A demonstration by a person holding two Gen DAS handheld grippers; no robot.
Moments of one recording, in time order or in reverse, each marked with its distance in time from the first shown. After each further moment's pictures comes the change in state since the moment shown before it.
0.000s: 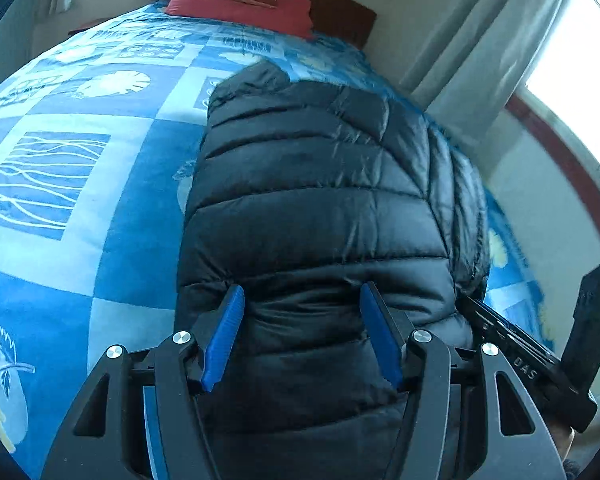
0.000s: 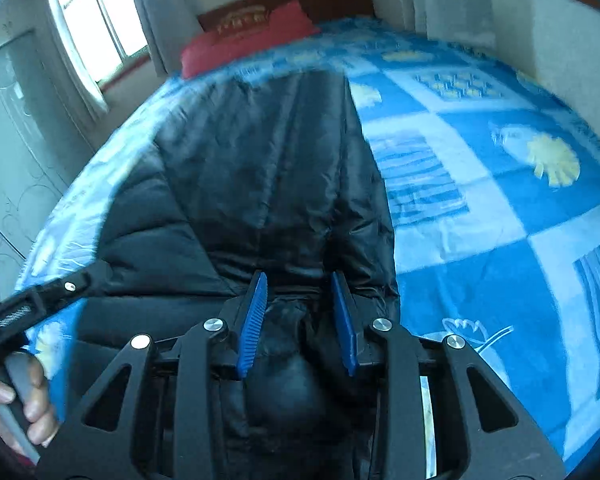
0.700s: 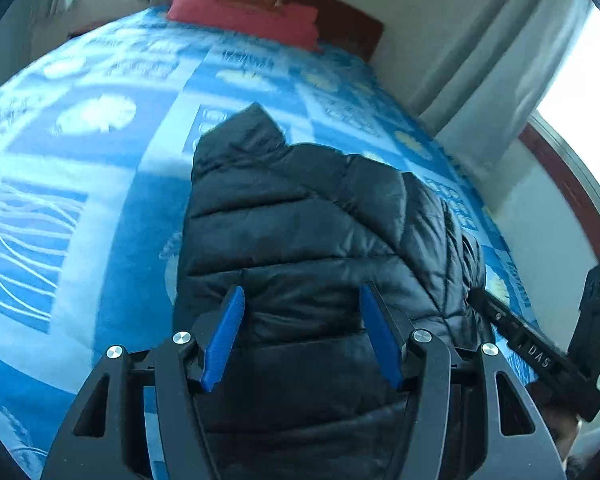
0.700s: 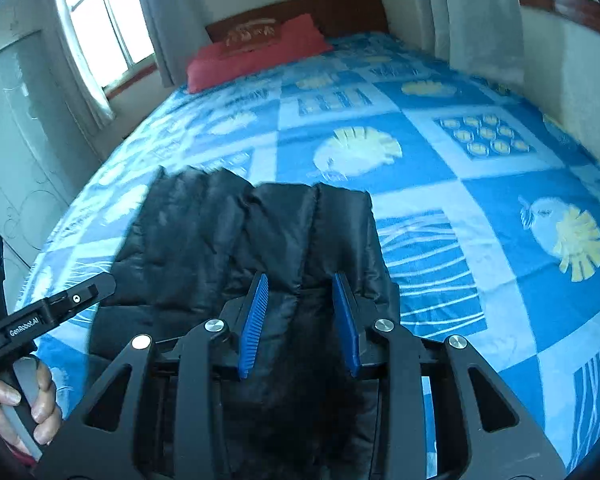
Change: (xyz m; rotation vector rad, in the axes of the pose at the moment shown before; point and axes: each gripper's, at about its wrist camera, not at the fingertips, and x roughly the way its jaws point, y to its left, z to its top) left arm 0.029 0.012 0.074 -0.052 -0.033 -0.009; right arm 0.037 0.000 0.093 -0.031 -0.012 0.004
